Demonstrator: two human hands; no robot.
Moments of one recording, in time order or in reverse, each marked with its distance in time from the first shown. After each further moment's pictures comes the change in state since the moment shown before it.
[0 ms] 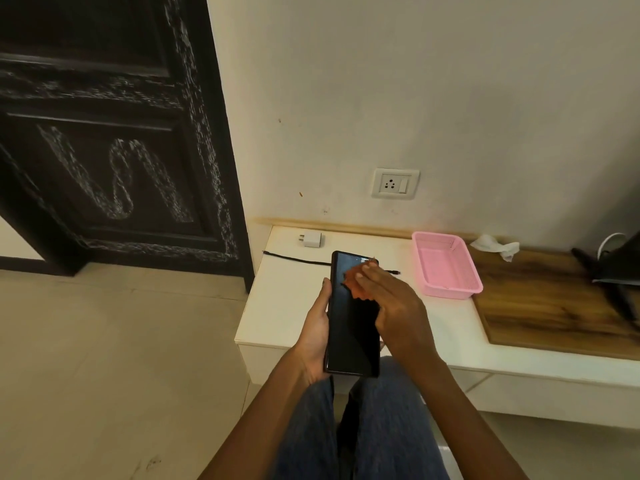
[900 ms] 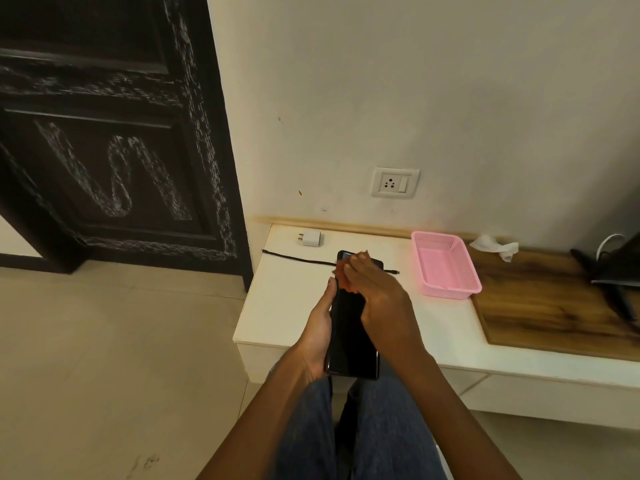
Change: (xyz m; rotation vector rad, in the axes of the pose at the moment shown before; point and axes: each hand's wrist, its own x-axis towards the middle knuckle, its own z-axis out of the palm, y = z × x) left_hand -0.005 0.002 0.009 0.083 0.060 0.024; right_hand 0.014 -0.017 0.007 0.040 -0.065 0.033
